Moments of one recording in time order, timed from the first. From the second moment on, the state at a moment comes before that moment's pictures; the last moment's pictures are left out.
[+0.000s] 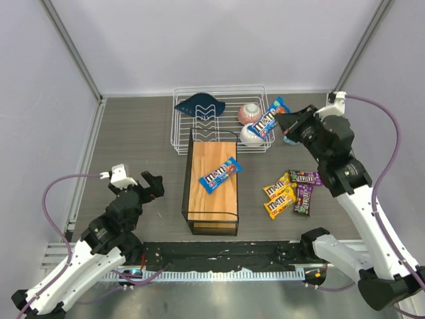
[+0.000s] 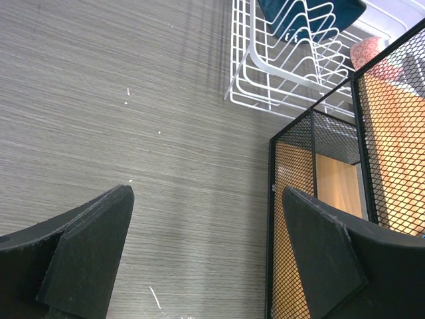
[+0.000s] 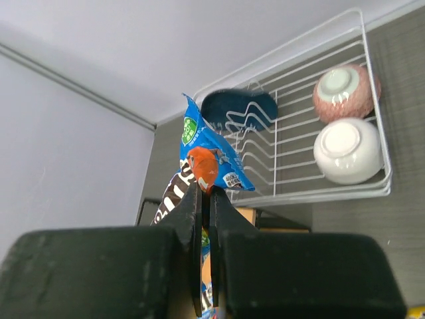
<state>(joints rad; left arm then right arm) -0.74 0.30 0.42 -0.48 -0.68 -0.63 0.27 0.96 1.14 -0.30 0.01 0.76</state>
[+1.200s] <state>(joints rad) -0.74 0.29 0.42 -0.48 -0.68 -0.63 1.37 0.88 0.93 -0.58 1.14 1.12</state>
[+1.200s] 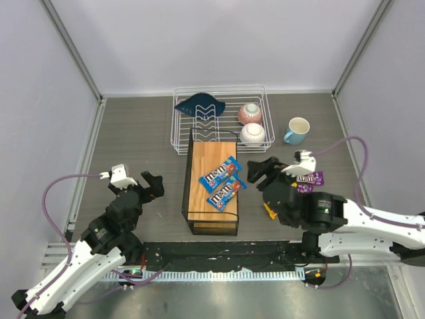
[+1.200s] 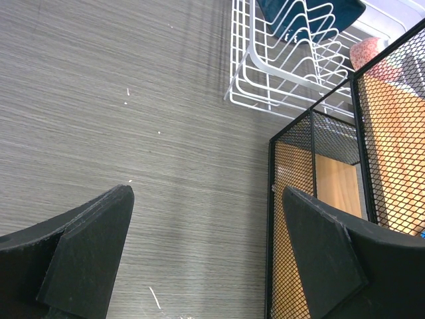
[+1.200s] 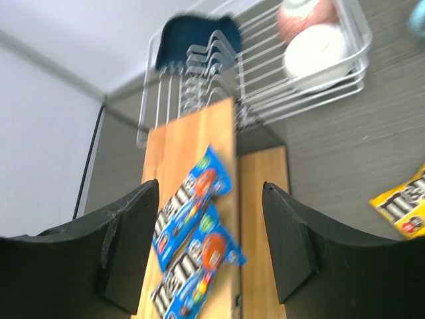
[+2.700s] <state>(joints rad) -0.74 0.30 0.42 -0.47 -0.68 -0.63 -0.08 0.84 0.44 -0.41 0.23 0.99</state>
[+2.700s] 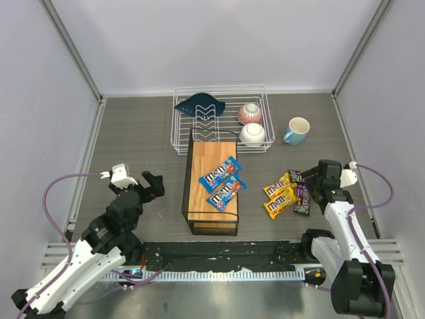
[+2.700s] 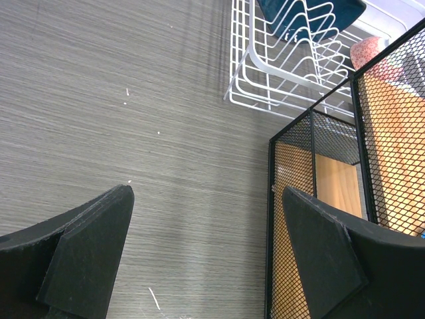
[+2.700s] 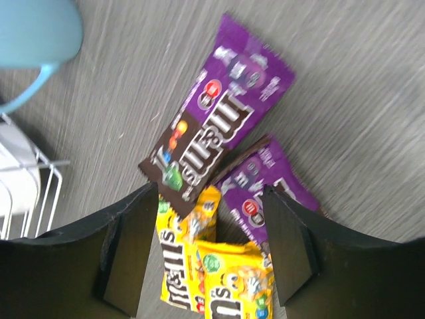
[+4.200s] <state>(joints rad) -0.74 0.30 0.42 -0.47 -0.68 -0.63 -0.36 0.87 0.48 -0.11 0.08 0.88</state>
